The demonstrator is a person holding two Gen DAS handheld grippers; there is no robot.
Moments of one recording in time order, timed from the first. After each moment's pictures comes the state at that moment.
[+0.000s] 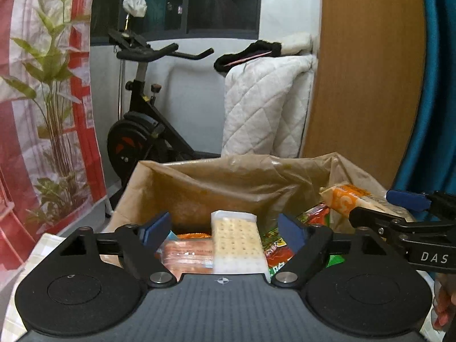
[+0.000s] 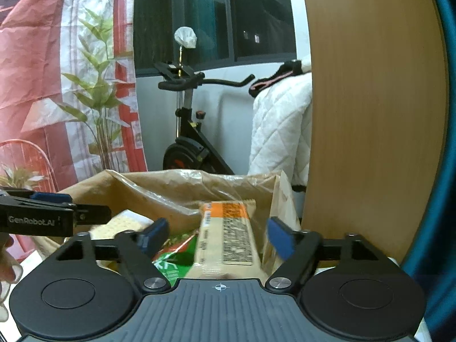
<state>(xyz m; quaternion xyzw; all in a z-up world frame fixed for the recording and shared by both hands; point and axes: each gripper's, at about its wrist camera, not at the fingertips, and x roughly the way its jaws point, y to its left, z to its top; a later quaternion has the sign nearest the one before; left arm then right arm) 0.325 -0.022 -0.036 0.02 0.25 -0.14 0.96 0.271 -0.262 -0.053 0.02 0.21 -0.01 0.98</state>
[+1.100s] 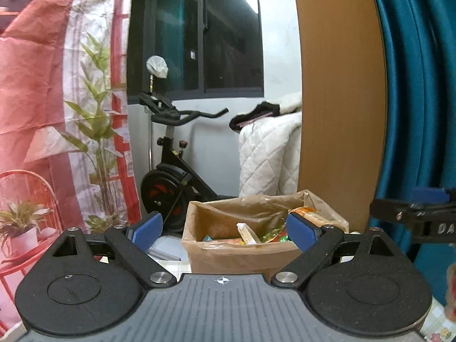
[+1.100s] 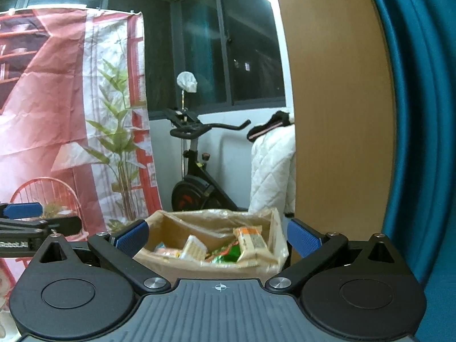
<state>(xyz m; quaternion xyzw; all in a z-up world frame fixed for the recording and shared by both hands) 0.124 0.002 0.061 0.04 0.14 -0.08 0.99 0.084 -0.210 0.065 0.04 0.15 -0.02 0.99</state>
